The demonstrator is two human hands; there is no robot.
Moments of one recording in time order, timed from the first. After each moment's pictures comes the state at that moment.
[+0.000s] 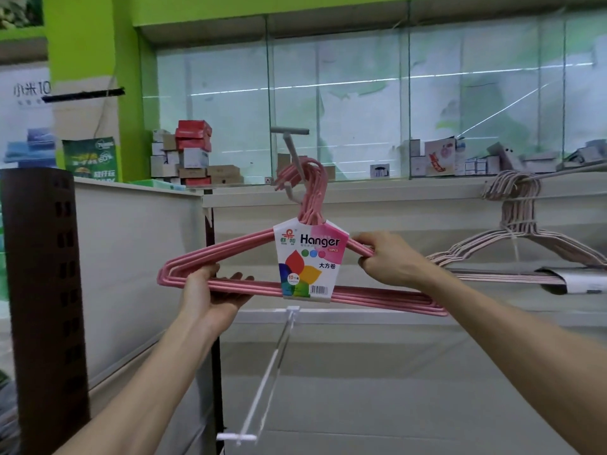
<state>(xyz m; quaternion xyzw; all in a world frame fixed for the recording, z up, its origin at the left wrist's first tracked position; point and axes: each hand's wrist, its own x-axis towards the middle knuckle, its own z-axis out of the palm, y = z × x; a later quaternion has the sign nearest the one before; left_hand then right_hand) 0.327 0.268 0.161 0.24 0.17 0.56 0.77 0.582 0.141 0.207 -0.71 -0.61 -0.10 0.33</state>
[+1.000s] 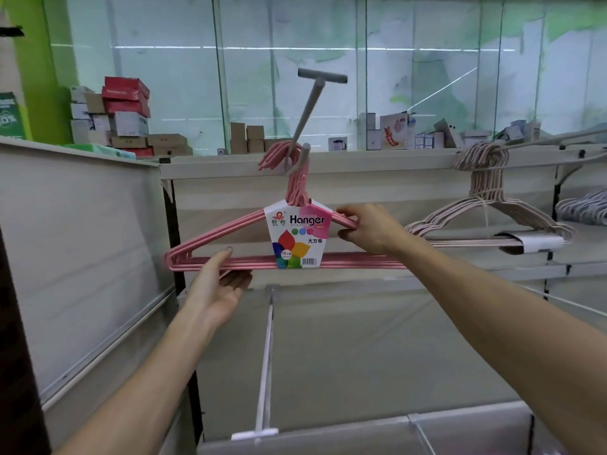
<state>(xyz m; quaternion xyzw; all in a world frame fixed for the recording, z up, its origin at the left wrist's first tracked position) 0.359 0.310 0.131 0.34 0.19 0.46 0.80 0.591 0.173 0.202 -0.77 -0.54 -0.16 0.30</state>
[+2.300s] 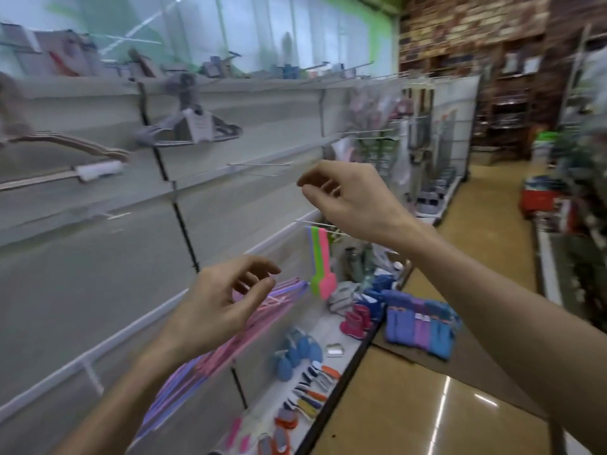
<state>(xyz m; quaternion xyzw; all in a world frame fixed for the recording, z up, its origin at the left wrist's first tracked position) 0.535 -0.269 0.032 0.89 -0.26 0.23 0.29 0.613 -0.496 0.098 -0.83 -0.31 -0.30 0.36</state>
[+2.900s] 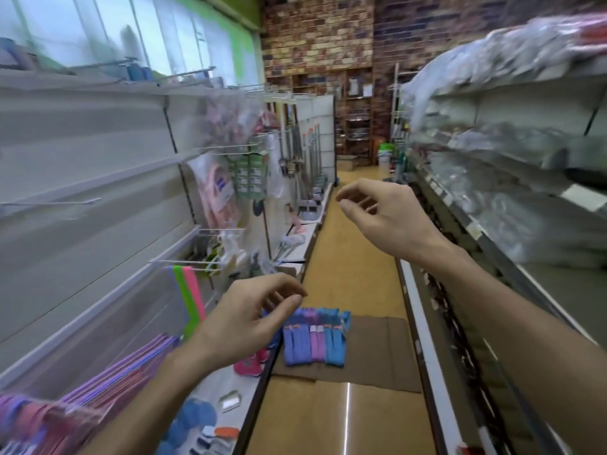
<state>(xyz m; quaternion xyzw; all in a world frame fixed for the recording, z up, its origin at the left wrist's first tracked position) 0.723 -0.515 0.003 0.80 -0.49 0.11 0.33 0.685 -0.762 0.072 -0.89 -0.06 -0.35 0.27</state>
